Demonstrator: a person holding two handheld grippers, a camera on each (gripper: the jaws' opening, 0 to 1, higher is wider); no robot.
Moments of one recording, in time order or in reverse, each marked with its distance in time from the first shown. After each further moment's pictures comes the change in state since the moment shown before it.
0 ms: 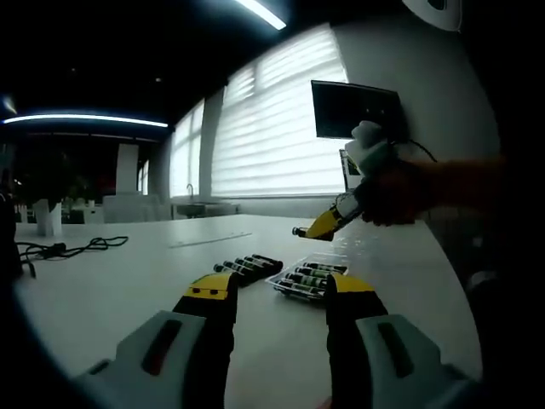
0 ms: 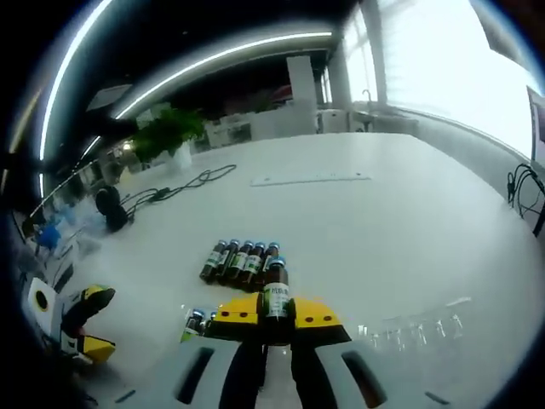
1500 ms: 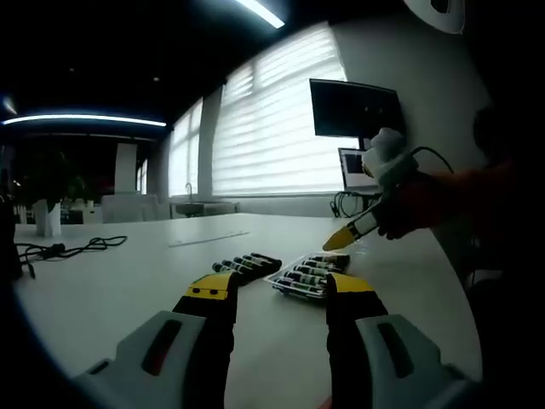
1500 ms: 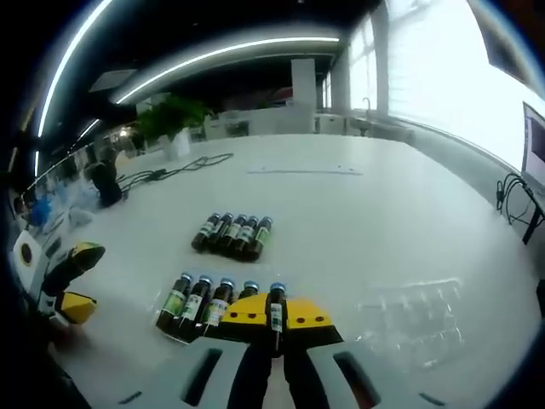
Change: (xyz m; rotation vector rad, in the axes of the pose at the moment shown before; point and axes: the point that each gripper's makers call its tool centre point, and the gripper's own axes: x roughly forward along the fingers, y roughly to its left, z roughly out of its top) left arm 0.001 -0.001 -0.002 0.006 0.008 -0.006; right arm -0.010 -0.002 -0.026 -0.087 -0.017 -0.063
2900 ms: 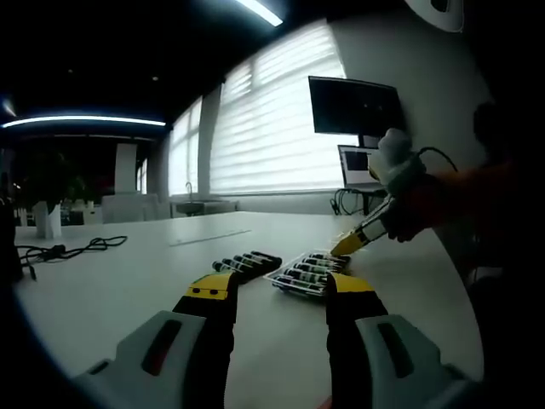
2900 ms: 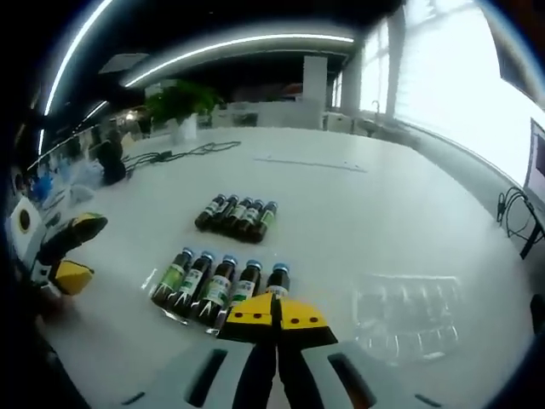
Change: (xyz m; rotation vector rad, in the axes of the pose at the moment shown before) left arm 0.001 -0.001 -0.002 0.011 0.012 0.001; right arm -0.002 0.002 -0.016 -0.103 0.022 0.008
